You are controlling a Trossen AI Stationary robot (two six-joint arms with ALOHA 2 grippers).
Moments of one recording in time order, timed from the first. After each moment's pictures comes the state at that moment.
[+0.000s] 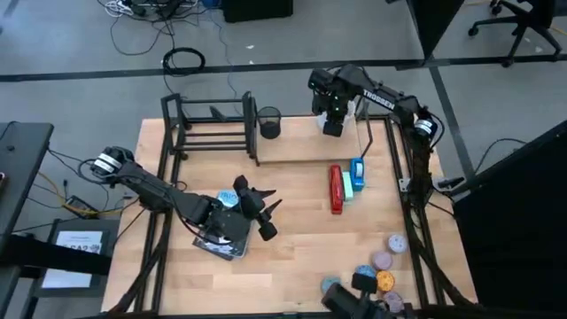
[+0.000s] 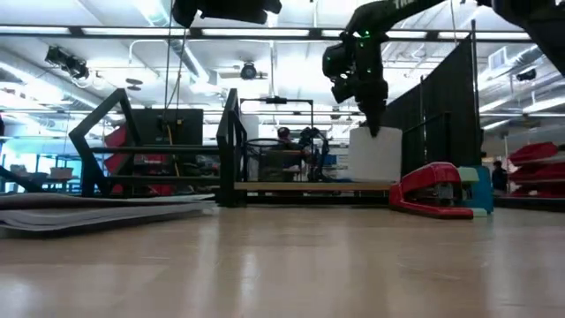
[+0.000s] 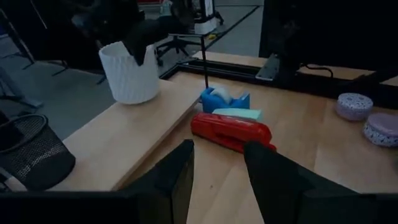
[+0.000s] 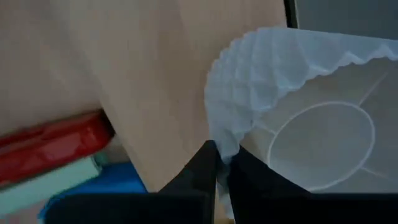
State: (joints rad) left arm -0.45 1.48 1.07 -0.06 -0.95 -0.35; right arm -0.69 1.96 1.92 -1.47 0.11 -0.42
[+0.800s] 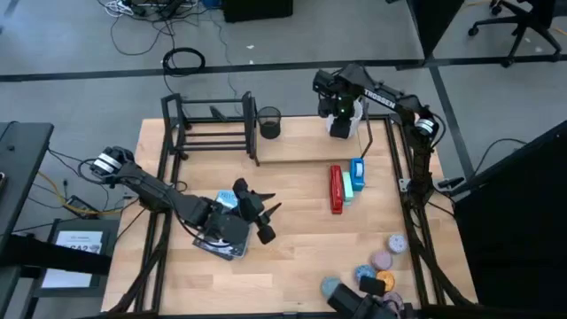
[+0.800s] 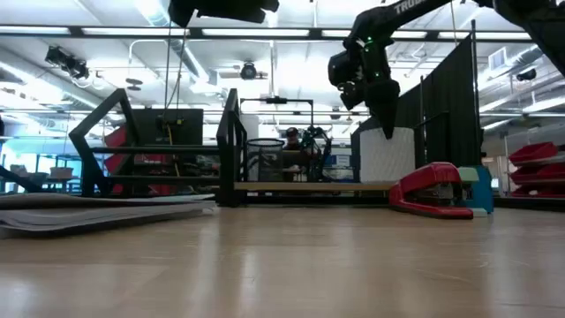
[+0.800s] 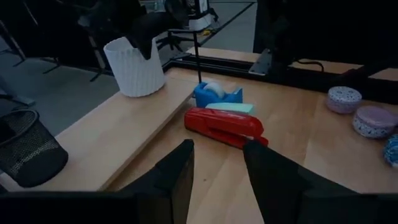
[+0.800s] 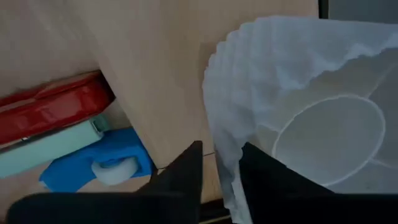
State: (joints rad) left arm -0.47 1.48 1.07 -0.08 -0.95 -0.38; right arm -0.69 1.94 1.87 -1.52 0.14 -0.42
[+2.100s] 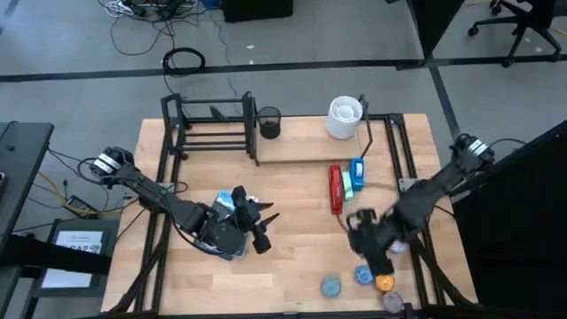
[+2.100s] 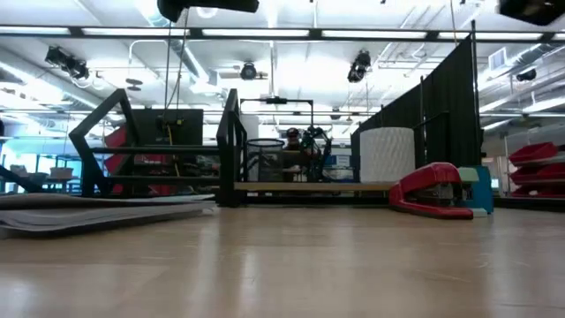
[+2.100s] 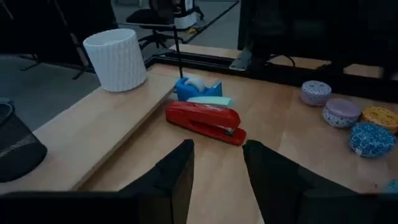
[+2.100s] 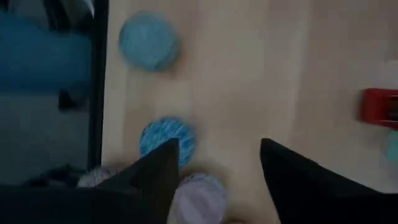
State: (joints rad) left arm -0.52 1.48 1.07 -0.10 -0.94 -0.42; right arm 0.74 1.48 1.20 -0.98 0.03 0.58
